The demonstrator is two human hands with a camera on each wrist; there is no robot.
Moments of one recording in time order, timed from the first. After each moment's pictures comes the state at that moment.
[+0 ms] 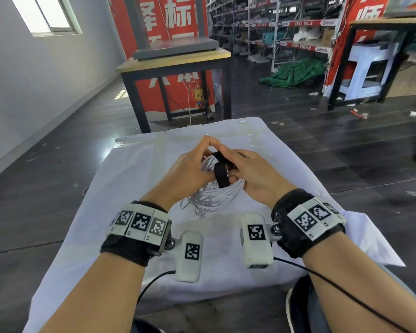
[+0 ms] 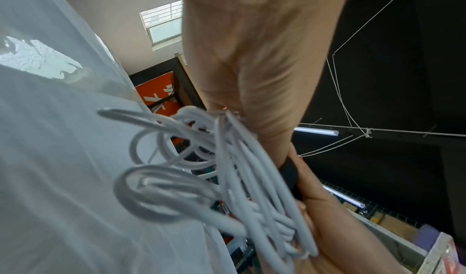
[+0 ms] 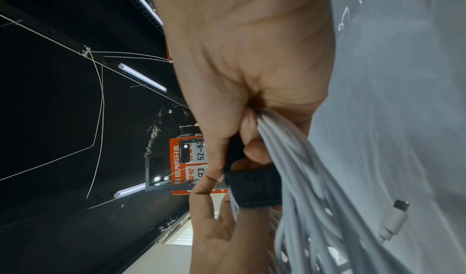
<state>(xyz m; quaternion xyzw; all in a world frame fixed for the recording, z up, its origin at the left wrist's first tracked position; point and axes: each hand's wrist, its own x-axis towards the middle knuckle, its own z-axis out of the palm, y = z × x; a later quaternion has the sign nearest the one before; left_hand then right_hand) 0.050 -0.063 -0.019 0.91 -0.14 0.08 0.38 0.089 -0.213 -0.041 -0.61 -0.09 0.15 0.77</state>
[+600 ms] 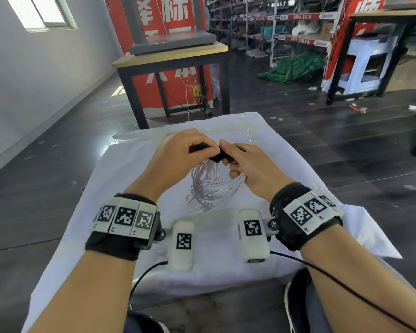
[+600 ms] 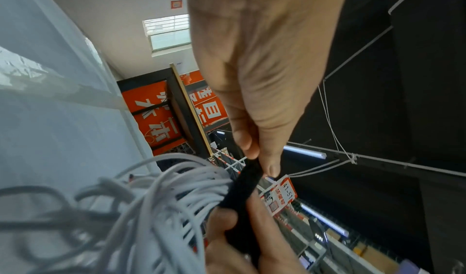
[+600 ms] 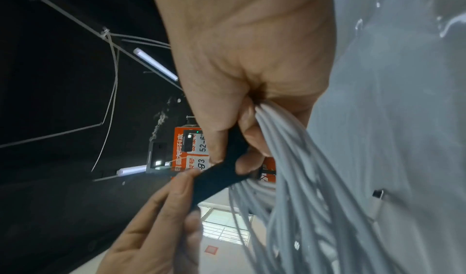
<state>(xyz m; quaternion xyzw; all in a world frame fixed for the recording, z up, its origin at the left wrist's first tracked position) 0.047 -0.054 0.001 0.90 -0.17 0.20 0.35 0.090 -0.217 -0.042 -0.65 -0.09 0.12 0.74</state>
